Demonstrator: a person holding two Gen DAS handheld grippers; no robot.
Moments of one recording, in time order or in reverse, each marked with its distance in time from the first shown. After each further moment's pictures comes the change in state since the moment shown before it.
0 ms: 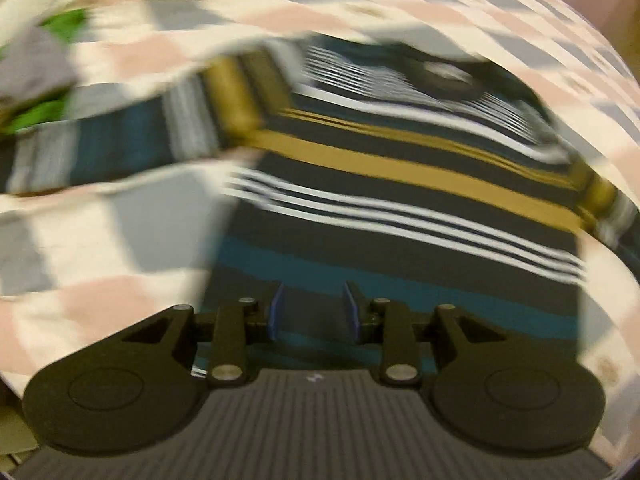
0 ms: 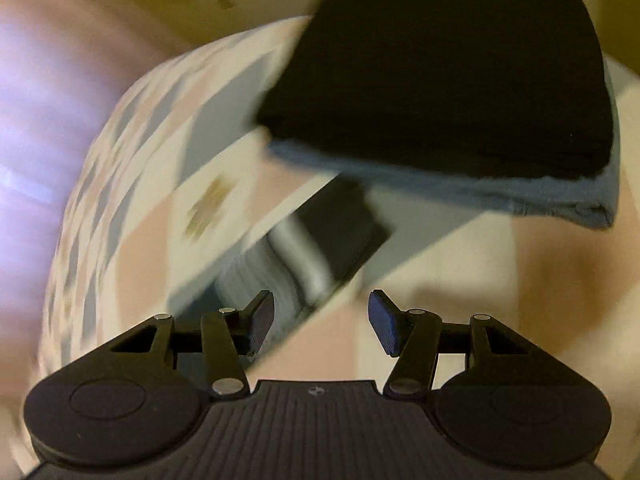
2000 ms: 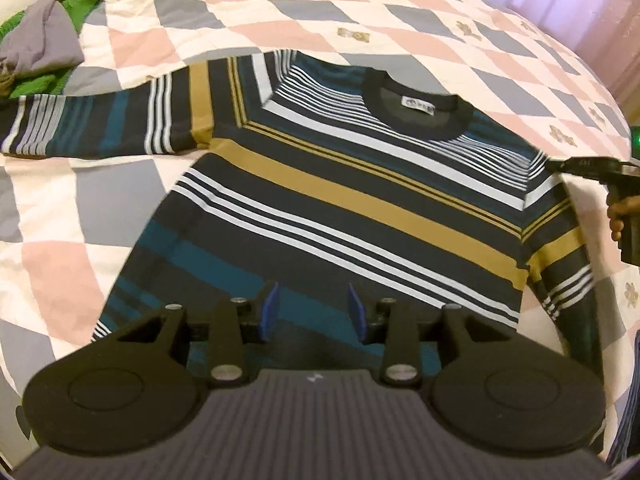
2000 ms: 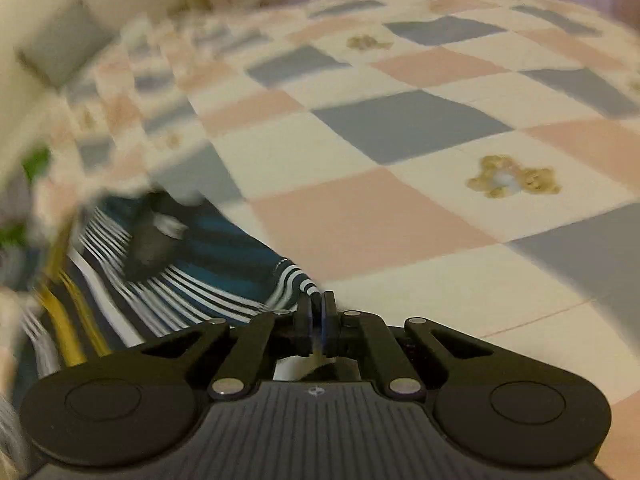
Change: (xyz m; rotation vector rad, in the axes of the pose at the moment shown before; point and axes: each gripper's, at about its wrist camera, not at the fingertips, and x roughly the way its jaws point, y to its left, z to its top) left arm -0.019 -0.046 0.010 -0.196 -0.062 -0.006; right arm 0.233 0.394 -0.182 -1.469 0.446 0.385
